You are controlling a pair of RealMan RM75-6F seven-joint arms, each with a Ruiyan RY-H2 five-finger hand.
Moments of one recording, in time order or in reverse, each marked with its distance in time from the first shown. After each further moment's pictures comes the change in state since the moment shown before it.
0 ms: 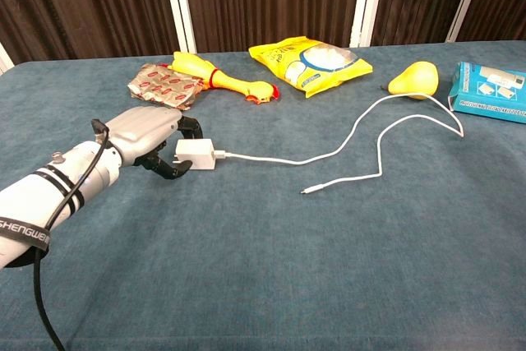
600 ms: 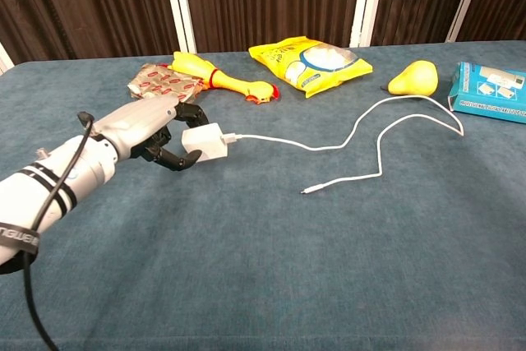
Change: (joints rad) left arm 0.041 0.070 -0.010 -0.215 -0.019 0.057 -0.063; right arm 0.092 -0.032 0.013 0.019 -0.080 -0.059 0.038
